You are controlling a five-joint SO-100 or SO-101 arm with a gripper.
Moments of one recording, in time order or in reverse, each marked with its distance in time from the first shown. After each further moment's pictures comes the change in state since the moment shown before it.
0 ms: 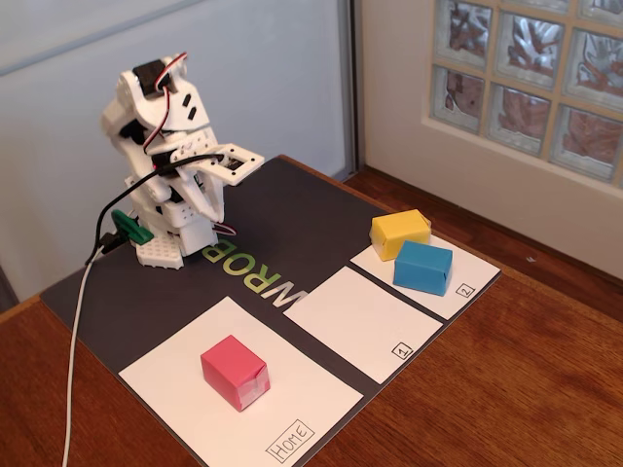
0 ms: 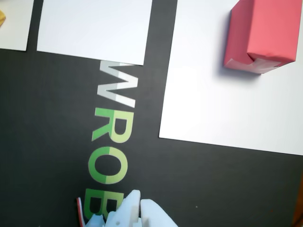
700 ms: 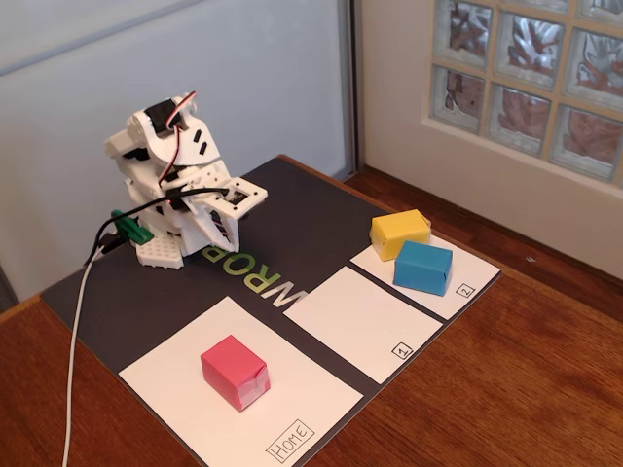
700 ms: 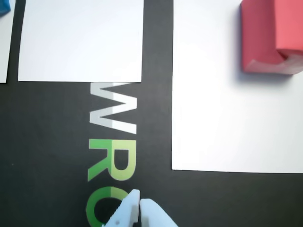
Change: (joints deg) arm -2.3 14.6 24.0 -4.8 9.8
